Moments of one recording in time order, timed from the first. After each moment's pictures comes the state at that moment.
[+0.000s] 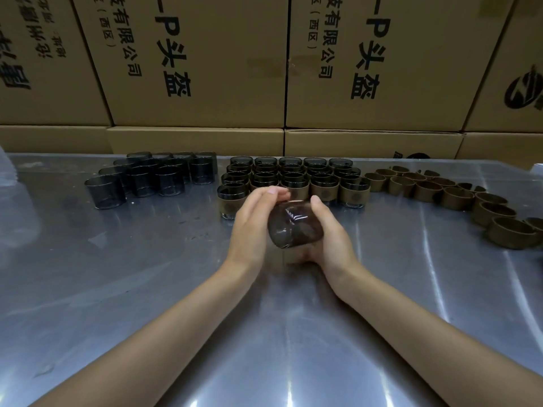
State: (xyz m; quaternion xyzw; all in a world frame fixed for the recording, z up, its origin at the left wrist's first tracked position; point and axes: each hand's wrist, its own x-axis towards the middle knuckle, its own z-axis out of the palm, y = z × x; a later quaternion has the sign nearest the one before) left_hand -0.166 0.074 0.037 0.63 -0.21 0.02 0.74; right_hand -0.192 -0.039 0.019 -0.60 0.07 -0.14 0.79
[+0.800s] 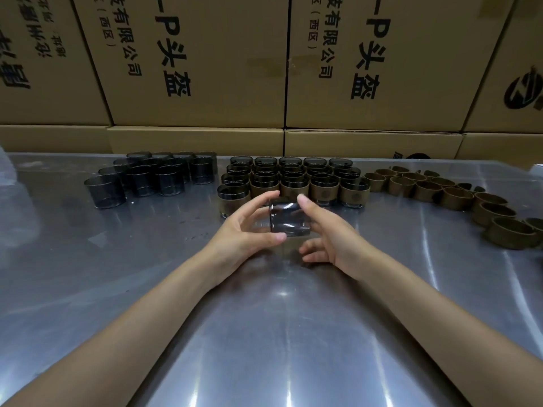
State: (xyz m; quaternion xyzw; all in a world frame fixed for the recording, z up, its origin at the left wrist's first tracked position) left_hand -0.129 0.106 0.015 0.60 -0.30 -0.18 0.72; right_hand -0.185 -0.067 0.028 -0.70 0.04 0.01 0.71
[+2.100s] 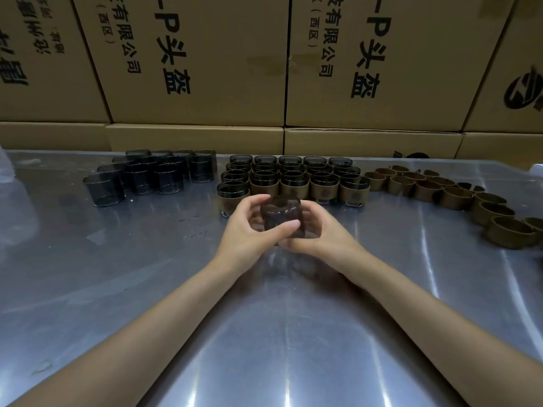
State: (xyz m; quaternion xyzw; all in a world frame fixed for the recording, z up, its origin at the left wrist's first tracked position) left_hand -0.136 0.087 0.009 0.73 -0.23 0.04 0.64; right_hand -0.188 -0.067 0.014 -0.79 -0.08 -0.11 0.60
